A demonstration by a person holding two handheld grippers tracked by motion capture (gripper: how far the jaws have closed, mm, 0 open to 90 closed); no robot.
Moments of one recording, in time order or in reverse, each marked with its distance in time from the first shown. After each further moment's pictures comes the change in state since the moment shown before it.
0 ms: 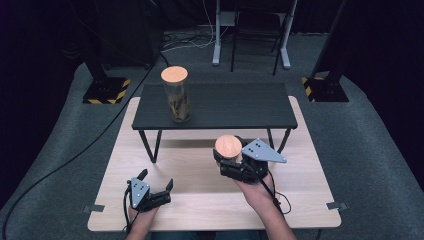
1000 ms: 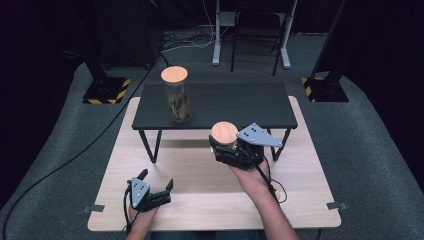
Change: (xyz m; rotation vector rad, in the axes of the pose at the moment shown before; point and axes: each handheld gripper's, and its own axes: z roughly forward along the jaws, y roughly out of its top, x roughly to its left) left arm 0.000 0.000 0.000 0.006 -0.004 0.002; right arm -0.001 0.030 0.018 -0.005 -0.020 -0.006
